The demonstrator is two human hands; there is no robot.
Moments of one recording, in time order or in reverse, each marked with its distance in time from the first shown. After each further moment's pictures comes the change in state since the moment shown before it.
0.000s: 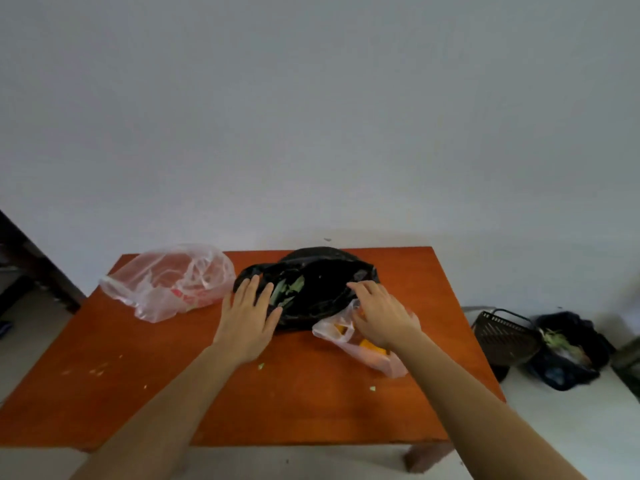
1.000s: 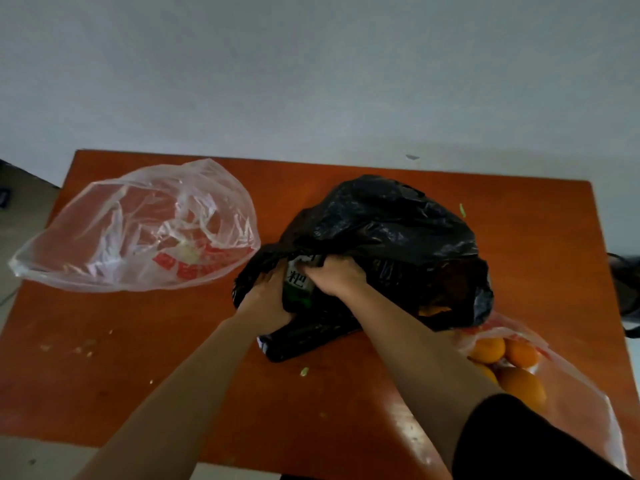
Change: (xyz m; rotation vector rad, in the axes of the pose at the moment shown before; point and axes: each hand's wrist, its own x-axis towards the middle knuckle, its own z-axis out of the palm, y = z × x) left_hand 0.166 -0.140 0.189 -0.495 -0.576 -0.178; right_hand 0.290 -0.086 0.221 0.291 -0.771 0.465
